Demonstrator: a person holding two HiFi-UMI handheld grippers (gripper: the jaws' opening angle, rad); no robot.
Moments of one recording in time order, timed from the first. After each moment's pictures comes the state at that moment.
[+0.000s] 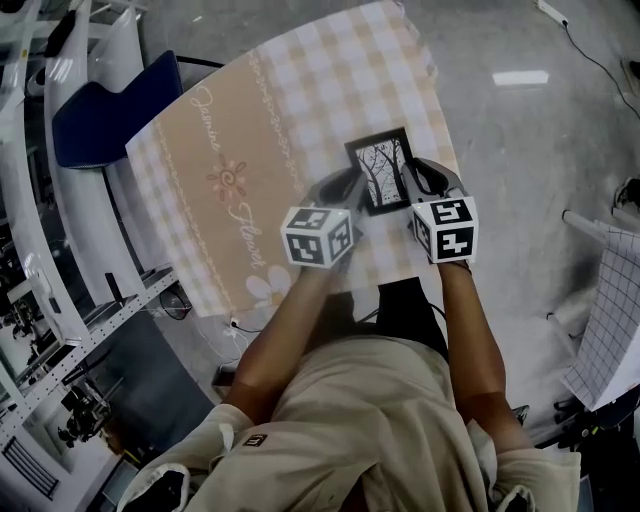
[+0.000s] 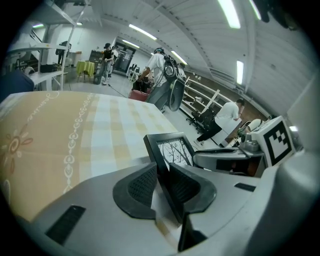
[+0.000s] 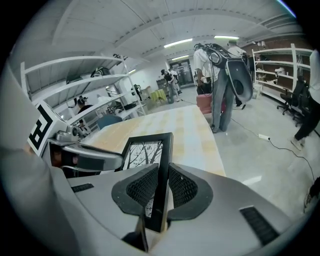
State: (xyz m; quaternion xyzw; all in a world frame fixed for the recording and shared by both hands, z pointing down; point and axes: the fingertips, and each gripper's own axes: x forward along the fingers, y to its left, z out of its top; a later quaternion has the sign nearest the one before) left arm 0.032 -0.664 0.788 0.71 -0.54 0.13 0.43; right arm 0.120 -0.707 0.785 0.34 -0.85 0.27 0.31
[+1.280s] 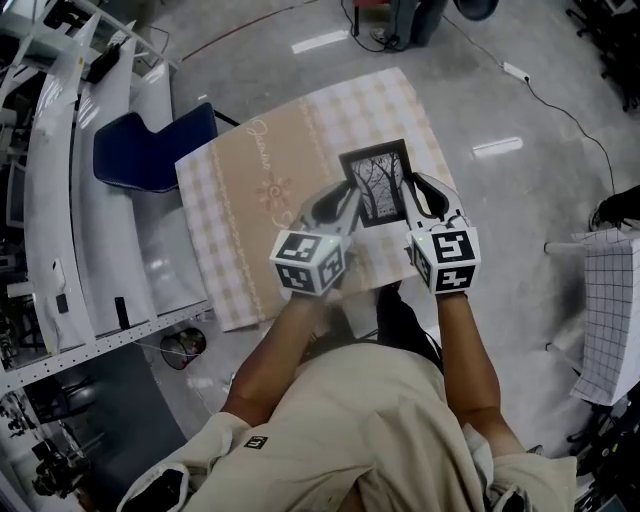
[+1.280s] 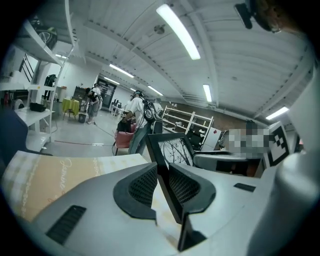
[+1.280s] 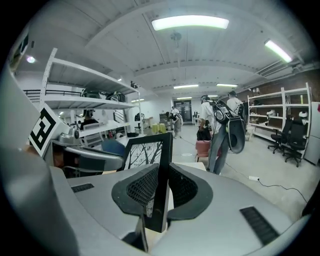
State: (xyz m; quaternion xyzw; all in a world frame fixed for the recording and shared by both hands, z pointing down) left arm -0.029 -0.589 0.565 0.80 -0.54 0.04 0.25; right arm 0.062 -0.622 0.550 0.41 -0.89 0.11 0.17
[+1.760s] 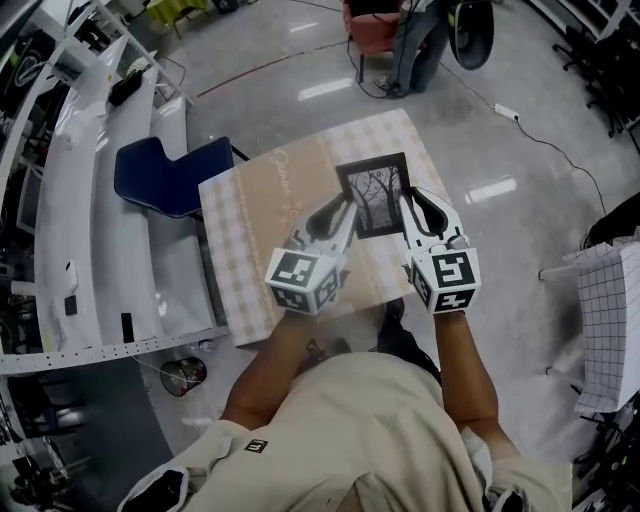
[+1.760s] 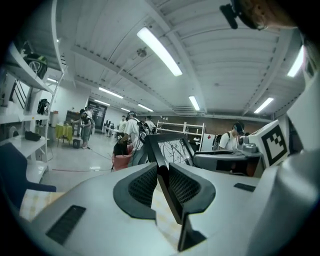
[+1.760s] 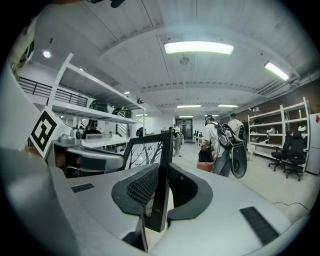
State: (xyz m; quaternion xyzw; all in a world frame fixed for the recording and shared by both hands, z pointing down) left arm -0.063 -0.535 0.457 0.83 -0.54 0.01 0.14; right arm 0.029 -0.563 0.444 0.42 -0.90 0.03 0.10
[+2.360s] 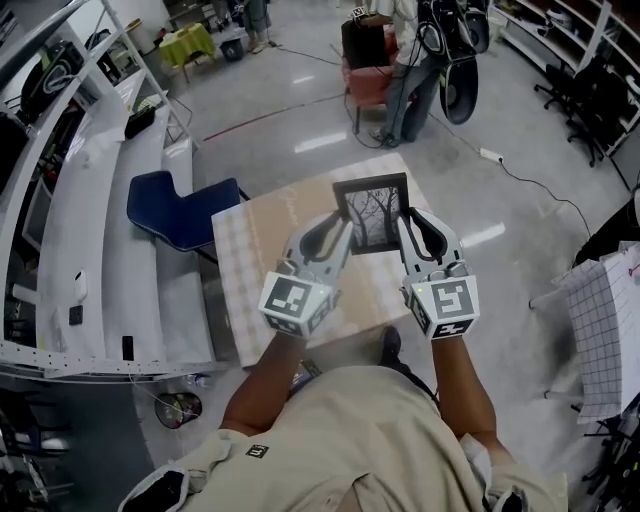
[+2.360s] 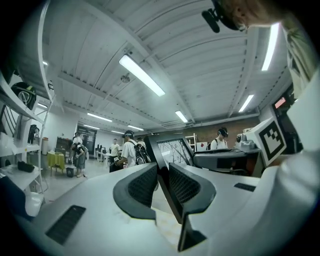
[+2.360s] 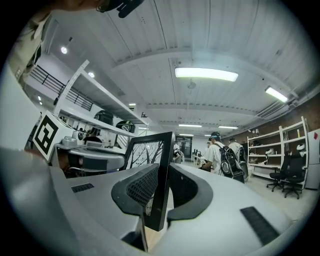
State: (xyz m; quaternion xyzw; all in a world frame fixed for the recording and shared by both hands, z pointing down) left arm -0.081 -0.467 0.352 0.85 -0.53 -0.02 0.00; right arm 0.013 -0.489 0.337 0.43 -0.90 -0.06 0.02
